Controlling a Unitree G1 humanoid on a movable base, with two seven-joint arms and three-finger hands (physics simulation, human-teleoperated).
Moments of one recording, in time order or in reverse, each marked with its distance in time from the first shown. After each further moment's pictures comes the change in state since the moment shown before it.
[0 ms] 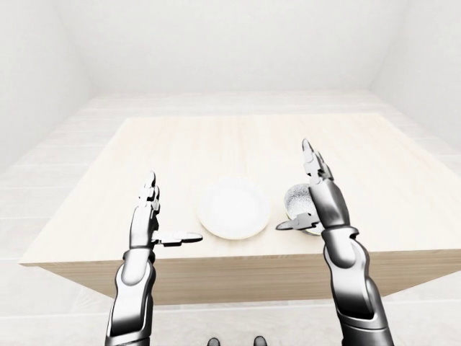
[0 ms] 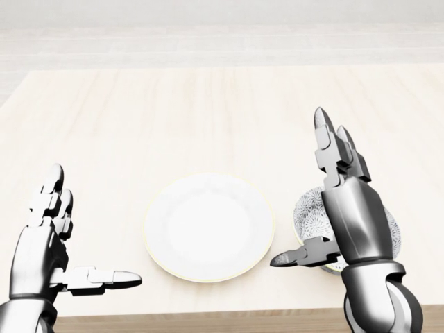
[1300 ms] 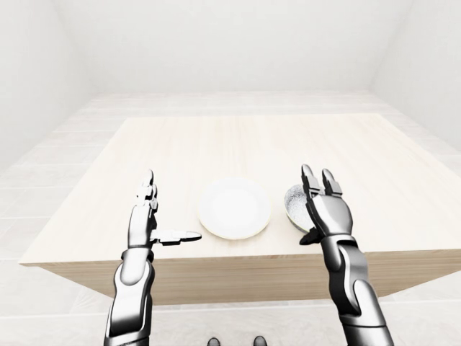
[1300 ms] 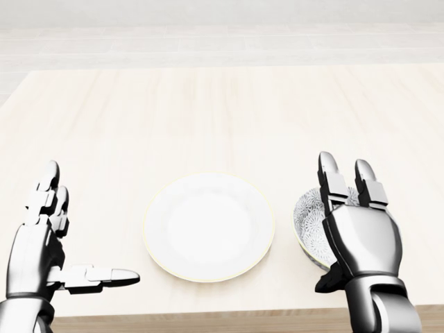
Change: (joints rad) left arm -0.002 0.000 0.005 -0.018 0.015 0.000 0.007; right arm 0.033 -0.039 -0.021 0.197 -0.497 0.000 -0.032
